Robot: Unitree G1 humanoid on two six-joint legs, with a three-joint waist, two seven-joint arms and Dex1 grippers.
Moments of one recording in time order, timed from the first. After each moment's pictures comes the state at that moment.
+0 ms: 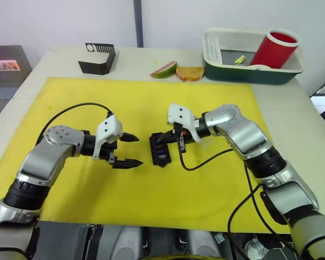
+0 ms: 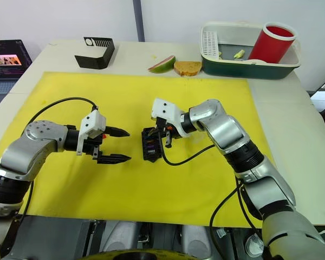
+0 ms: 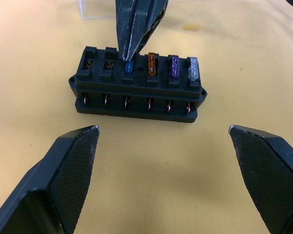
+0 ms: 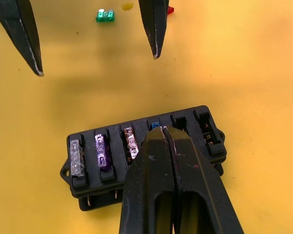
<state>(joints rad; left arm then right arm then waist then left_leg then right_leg) -0.44 0.79 -0.14 -0.16 -0.40 0.54 -1.22 -0.84 -0.52 0.45 0.01 0.15 0.66 1.14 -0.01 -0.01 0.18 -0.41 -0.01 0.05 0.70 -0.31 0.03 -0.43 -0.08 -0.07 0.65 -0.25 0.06</state>
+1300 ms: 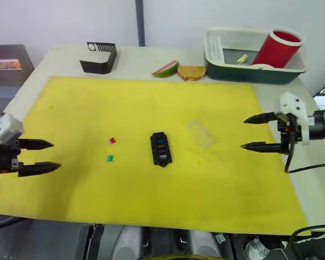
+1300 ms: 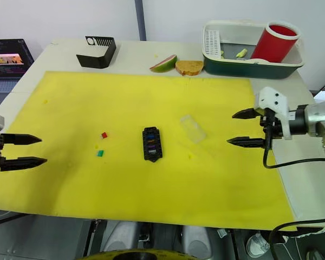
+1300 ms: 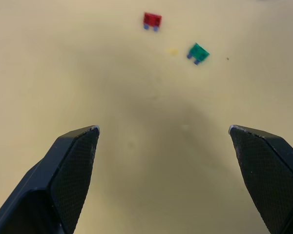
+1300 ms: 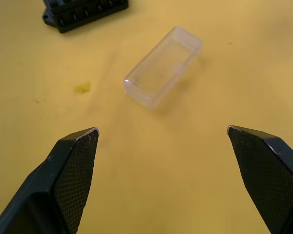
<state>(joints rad) -0.06 1.23 0.40 0.08 -0.49 0.53 -1.43 -0.45 -1.13 -0.09 0.01 0.39 0.48 1.38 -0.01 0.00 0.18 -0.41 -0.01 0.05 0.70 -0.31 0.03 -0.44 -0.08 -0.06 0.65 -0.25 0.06</state>
